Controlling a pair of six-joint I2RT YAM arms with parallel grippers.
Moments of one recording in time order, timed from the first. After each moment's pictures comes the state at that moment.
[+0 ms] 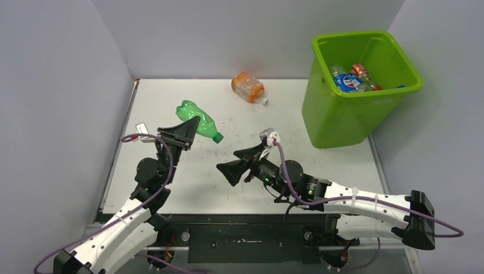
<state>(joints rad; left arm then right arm) -0.55 0.73 0.45 0.63 -0.26 -1.21 1.18 1.03 0.74 0.34 0.25 0.50</state>
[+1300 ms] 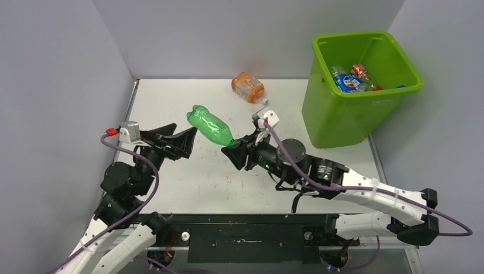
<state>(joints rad) -0.63 0.48 0.75 -0.04 -0.24 -0.61 1.24 1.13 1.14 -0.10 0.32 0.34</state>
